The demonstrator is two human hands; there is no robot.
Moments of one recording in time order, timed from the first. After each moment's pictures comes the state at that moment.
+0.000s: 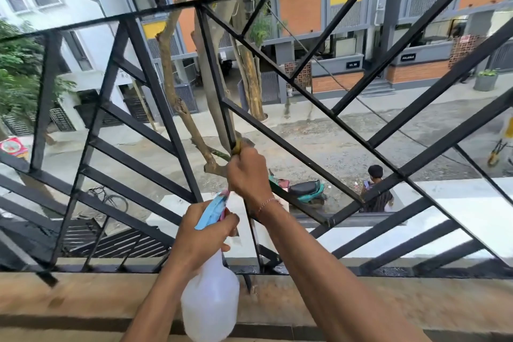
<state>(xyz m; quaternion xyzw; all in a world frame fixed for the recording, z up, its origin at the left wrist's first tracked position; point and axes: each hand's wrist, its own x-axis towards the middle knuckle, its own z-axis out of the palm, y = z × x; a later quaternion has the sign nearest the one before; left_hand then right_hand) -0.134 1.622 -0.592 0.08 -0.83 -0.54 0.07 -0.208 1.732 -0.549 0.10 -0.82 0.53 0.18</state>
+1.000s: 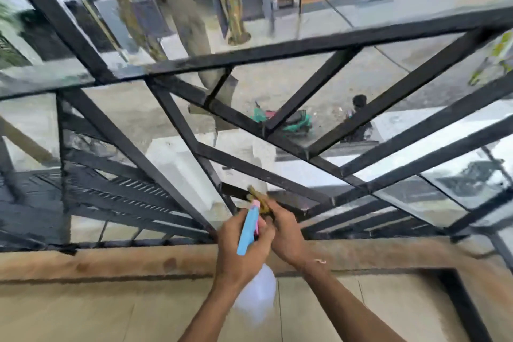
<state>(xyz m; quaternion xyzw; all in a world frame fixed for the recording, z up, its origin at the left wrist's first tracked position) -0.136 1.714 -0.534 0.00 -0.84 -0.53 0.05 -0.168 1.833 -0.588 0.09 -0.82 0.57 0.01</state>
